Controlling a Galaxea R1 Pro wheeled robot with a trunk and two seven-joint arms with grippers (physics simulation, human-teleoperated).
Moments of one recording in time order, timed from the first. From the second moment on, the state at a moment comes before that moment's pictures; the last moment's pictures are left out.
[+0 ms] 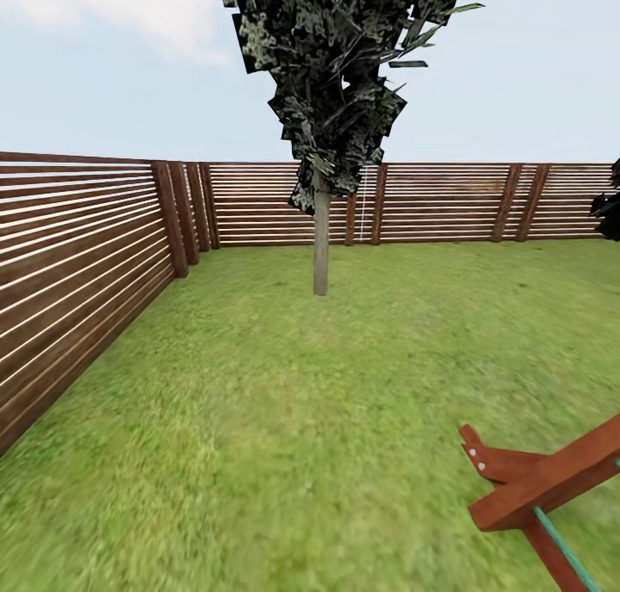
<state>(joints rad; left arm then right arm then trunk) 0.09 0.05 0.00 -0.02 0.00 -0.01 -0.01 -0.06 -0.05 0.00 0.07 0.01 0.00 0.00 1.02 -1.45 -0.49</state>
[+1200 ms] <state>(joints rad) 0.09 0.05 0.00 -0.02 0.00 -0.01 -0.01 -0.06 -0.05 0.00 0.07 0.01 -0.01 0.00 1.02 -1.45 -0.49</state>
